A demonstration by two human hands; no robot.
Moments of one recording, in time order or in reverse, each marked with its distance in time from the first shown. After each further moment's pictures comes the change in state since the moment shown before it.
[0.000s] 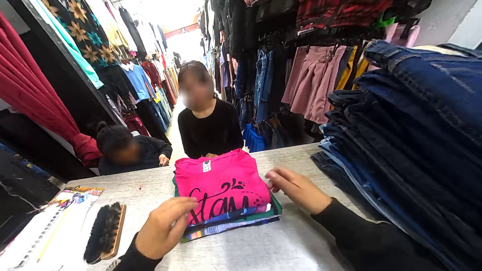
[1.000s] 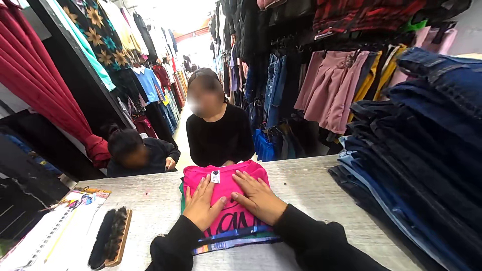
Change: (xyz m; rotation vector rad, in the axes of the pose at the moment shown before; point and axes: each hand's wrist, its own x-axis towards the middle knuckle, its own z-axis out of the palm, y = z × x) left_hand 0.060 -0.032 0.070 0.129 -0.449 -0.742; right_hand 0.048 -0.043 0.069 -0.343 -0.316 -0.133
